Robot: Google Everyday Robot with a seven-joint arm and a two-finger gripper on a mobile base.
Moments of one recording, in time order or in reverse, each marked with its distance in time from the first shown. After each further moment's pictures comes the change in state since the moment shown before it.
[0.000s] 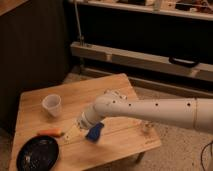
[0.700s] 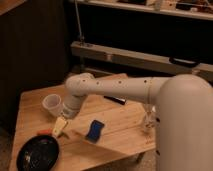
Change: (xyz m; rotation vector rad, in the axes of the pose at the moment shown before) arm 0.043 -0.008 0.049 0.100 -0.374 -0.047
